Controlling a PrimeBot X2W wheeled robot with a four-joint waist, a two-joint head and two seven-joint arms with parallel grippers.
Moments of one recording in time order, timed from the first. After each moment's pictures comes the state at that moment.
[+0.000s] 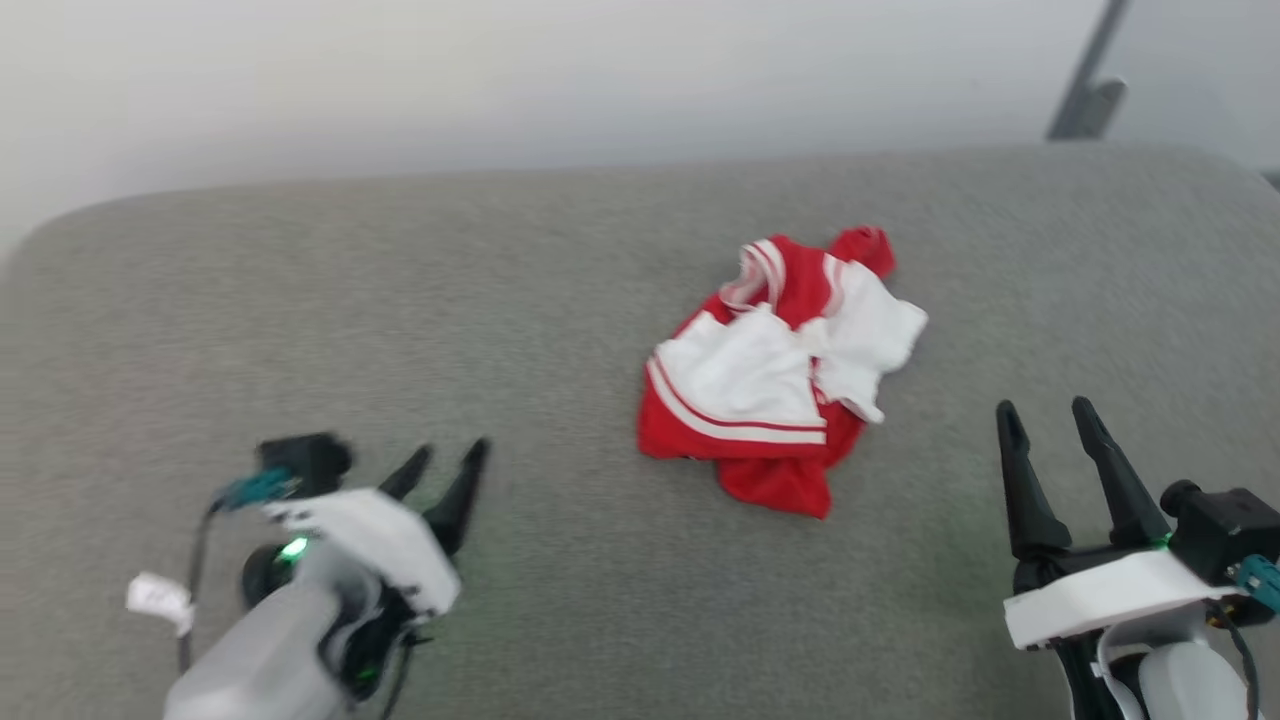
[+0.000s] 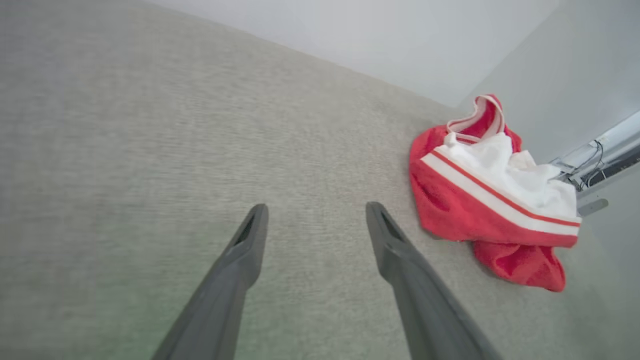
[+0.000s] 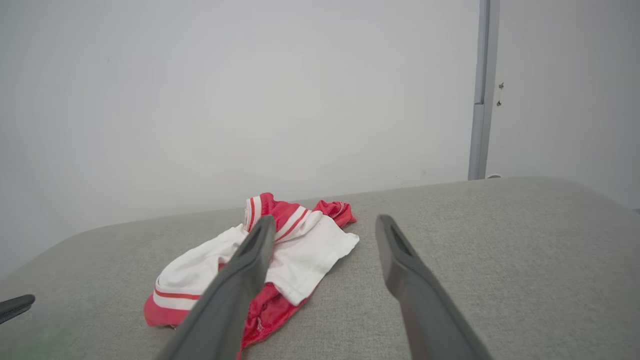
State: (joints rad) left arm -0.58 0.37 -0.88 0.83 -1.21 -0.13 -0.26; right arm -0.11 -0.17 0.05 0.22 0.39 0.13 -0.26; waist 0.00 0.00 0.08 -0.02
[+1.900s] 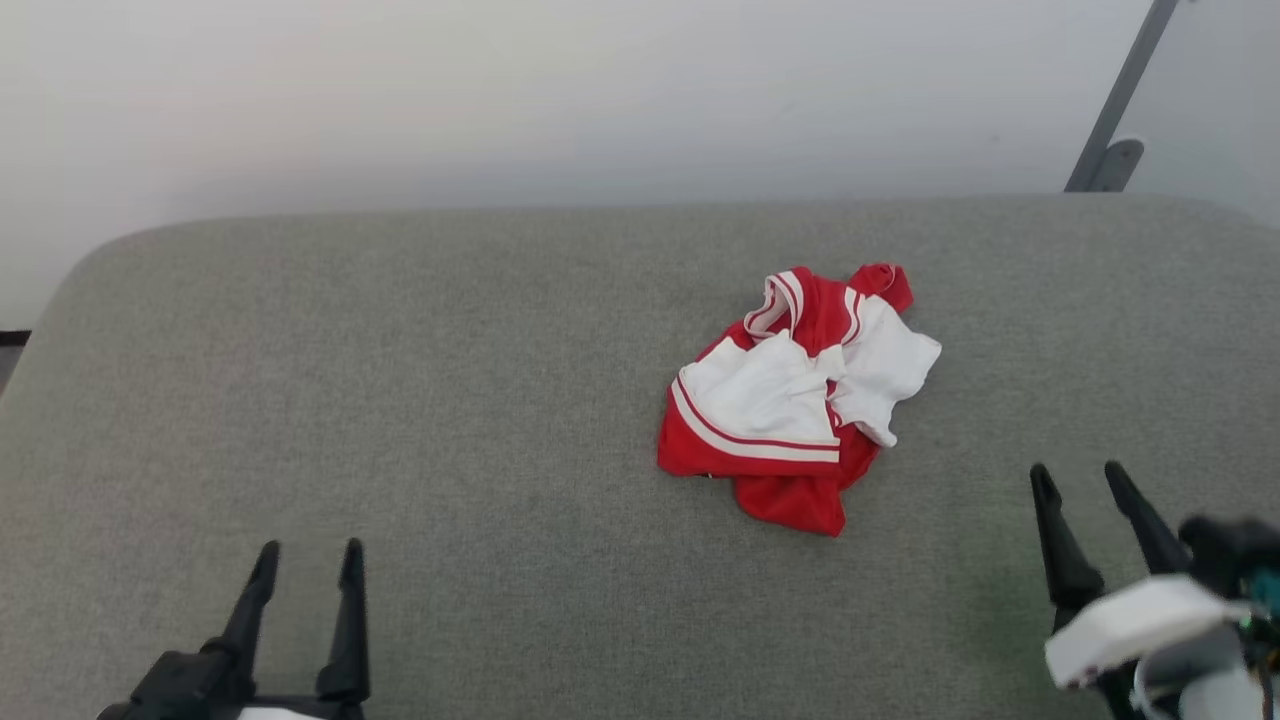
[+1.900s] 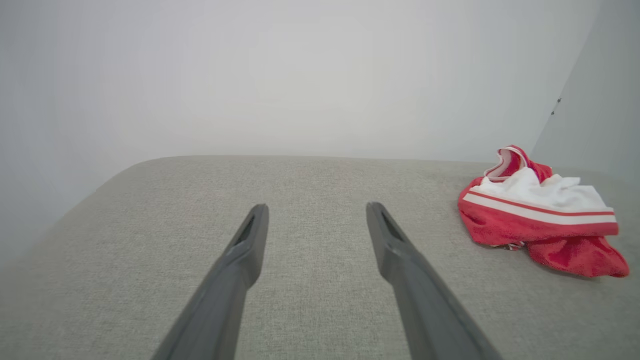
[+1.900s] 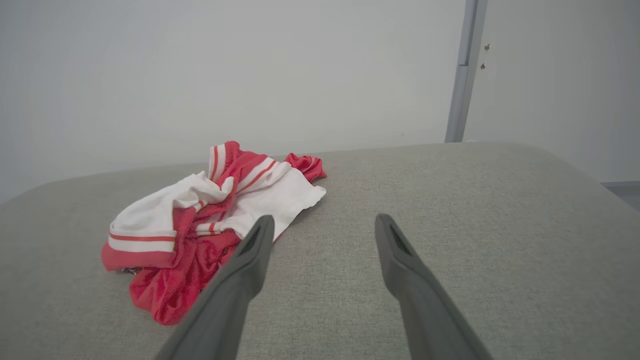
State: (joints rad) left arm 0.13 0.13 0.03 0.09 -0.20 -0.13 -0.26; right arm -0.06 -0.21 0.01 0.30 0.38 0.13 -0.23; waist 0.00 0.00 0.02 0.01
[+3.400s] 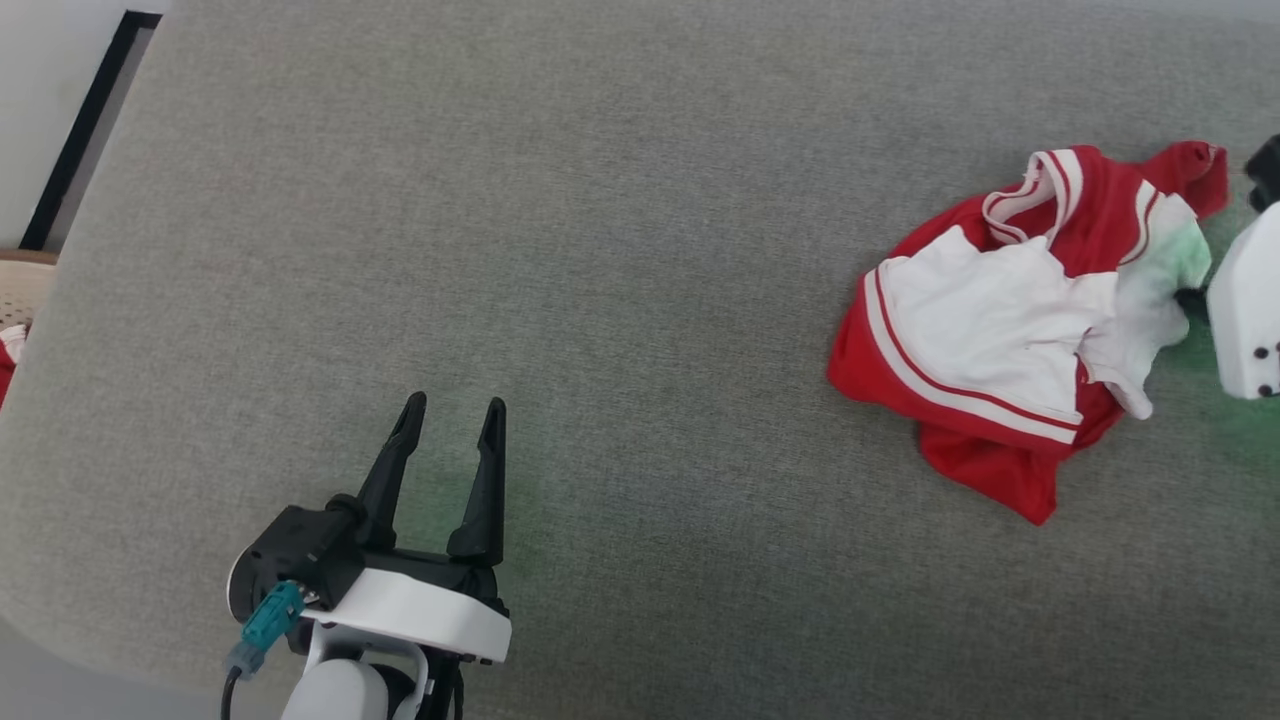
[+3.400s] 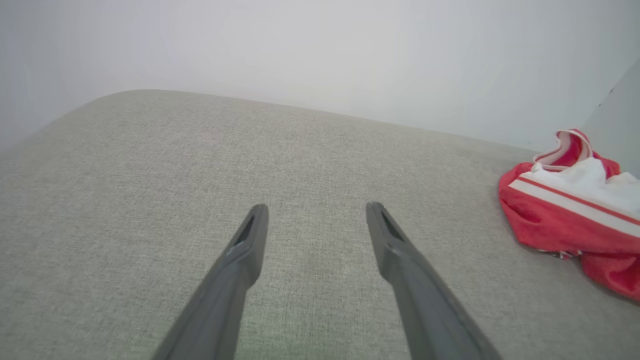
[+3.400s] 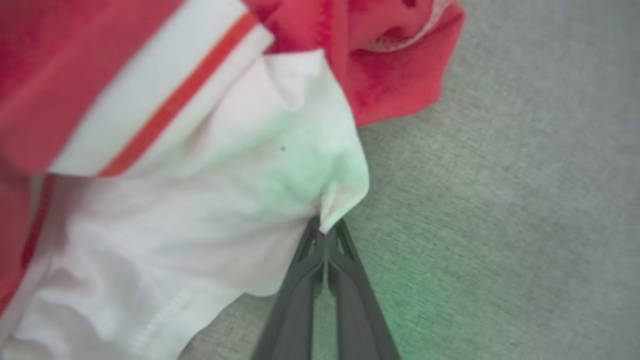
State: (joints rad) left arm -0.12 0.05 -0.15 0.14 -0.27 -0.13 -0.26; right arm -0.84 -0.70 0.57 0.64 0.78 0.13 0.67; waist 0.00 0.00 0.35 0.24
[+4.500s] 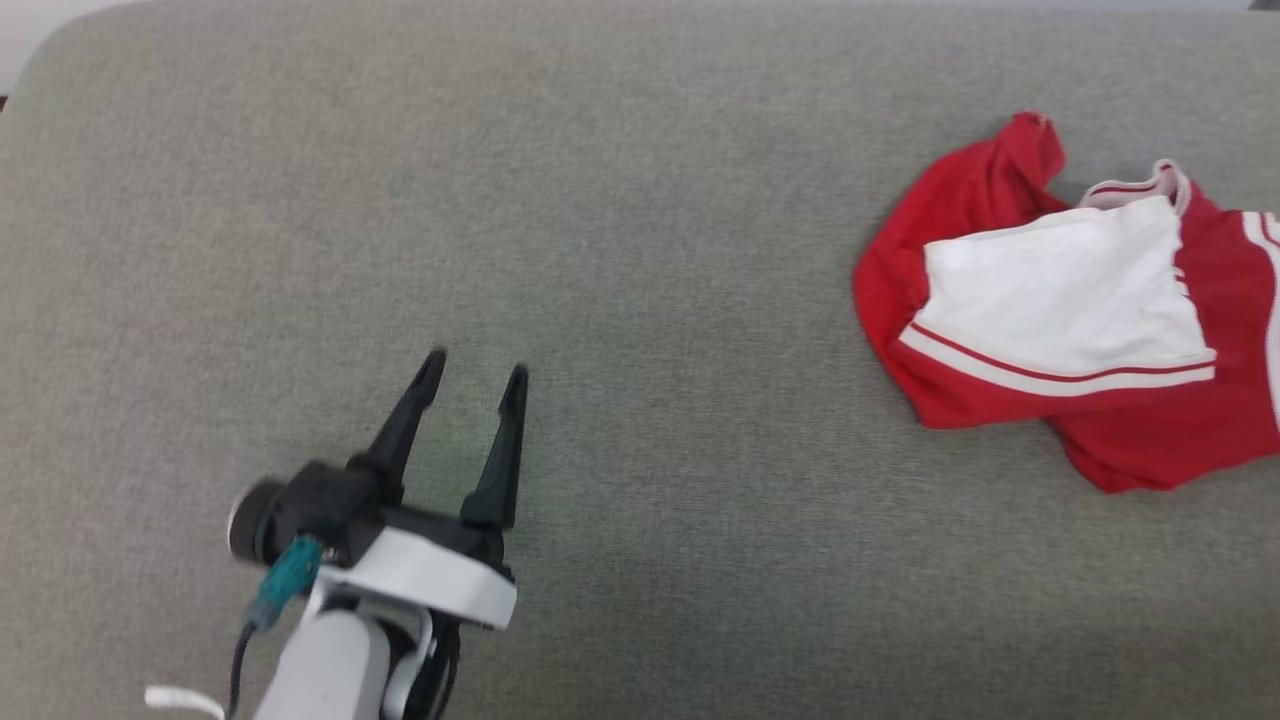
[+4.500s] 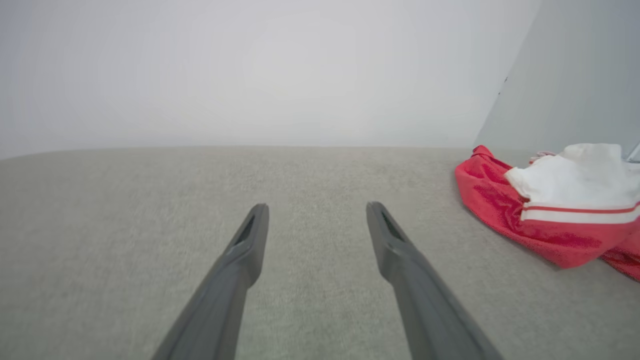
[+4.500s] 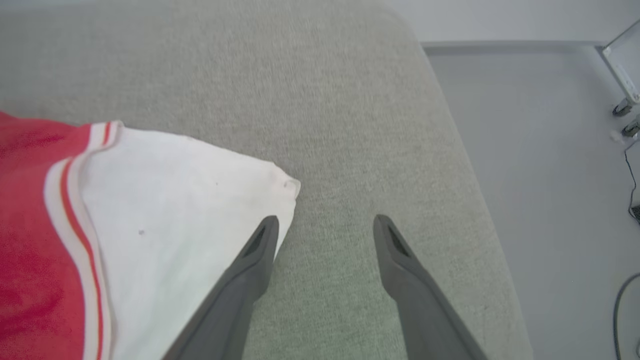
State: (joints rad) left arm -0.18 0.10 -0.21 0.15 -0.24 -0.13 -0.26; right arm -0.69 -0.87 0.31 0.94 0.85 0.13 0.26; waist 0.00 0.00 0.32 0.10
